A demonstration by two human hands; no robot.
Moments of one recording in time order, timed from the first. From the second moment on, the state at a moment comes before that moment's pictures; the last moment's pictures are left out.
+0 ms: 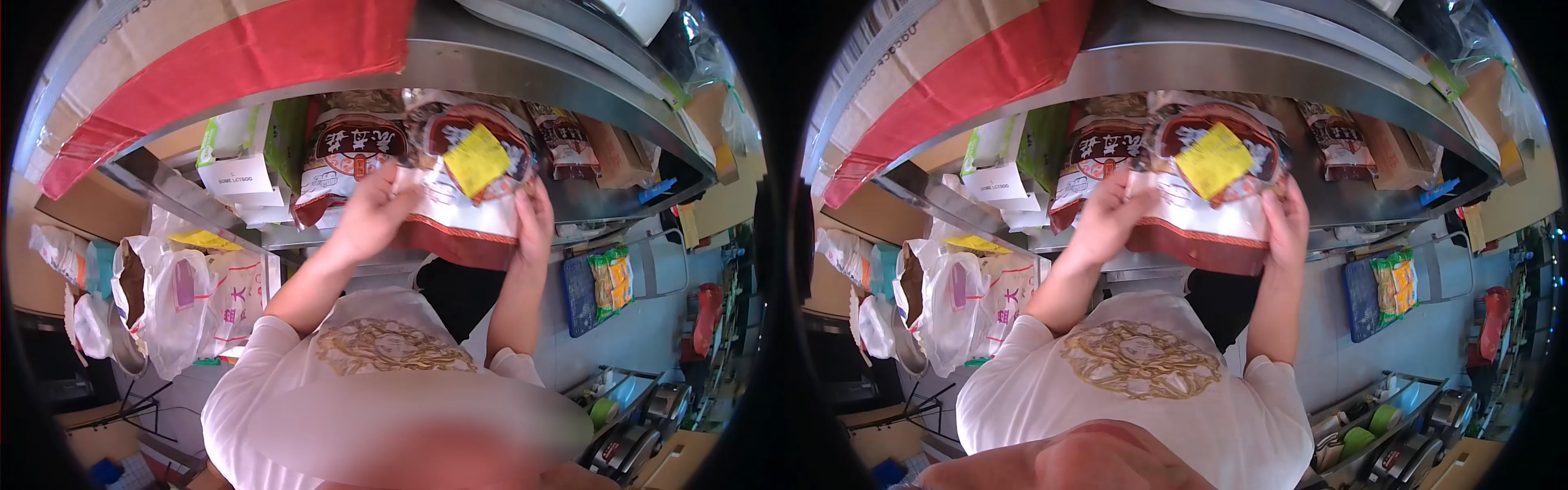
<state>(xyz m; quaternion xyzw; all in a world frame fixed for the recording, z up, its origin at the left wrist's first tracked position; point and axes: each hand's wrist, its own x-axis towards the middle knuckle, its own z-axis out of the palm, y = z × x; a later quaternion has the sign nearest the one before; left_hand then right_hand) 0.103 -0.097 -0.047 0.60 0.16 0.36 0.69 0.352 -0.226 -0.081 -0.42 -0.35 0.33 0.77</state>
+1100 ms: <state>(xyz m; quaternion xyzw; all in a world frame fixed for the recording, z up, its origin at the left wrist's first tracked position) 0.068 -0.102 -0.037 0.84 0.33 0.43 0.02 0.320 -0.094 -0.062 -0.54 -0.52 0.35 0.56</state>
